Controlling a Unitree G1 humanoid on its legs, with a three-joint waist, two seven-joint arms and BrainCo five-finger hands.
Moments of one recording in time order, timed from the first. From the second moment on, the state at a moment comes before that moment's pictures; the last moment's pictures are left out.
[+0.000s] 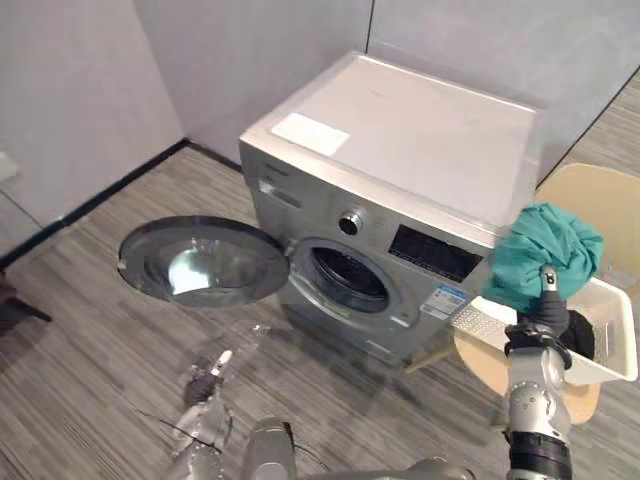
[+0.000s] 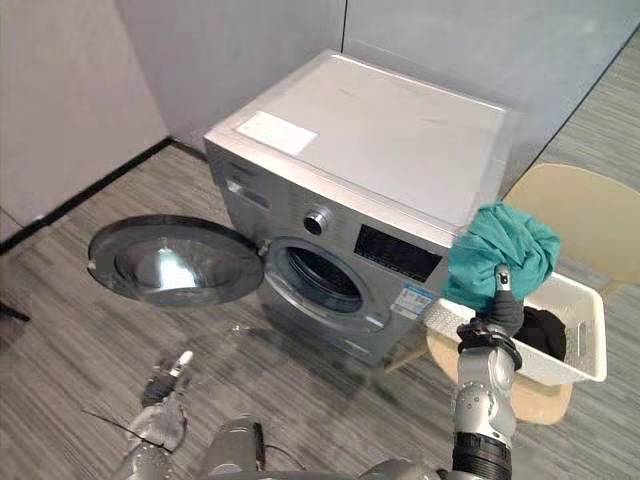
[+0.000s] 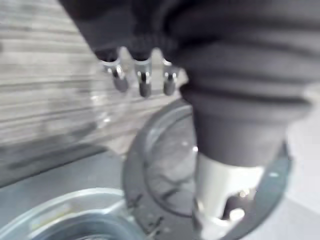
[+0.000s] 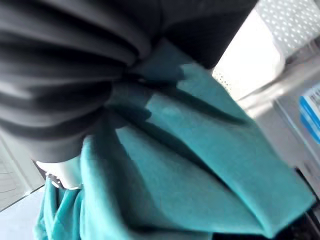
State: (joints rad) left arm 0.15 0.10 0.27 0.44 -0.63 -0.05 0.14; right arm -0.06 -0.08 -0.42 0.08 0.73 -0.06 -0.17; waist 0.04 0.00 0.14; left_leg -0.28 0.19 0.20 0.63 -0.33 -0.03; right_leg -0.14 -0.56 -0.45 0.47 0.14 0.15
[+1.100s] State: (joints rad) left arm 0.17 0.00 0.27 0.96 -0.66 -0.01 0.11; right arm 0.01 -0.02 0.08 0.41 0.61 0.01 -0.04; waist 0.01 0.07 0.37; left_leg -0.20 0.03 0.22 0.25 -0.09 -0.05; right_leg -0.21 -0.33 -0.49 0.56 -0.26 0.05
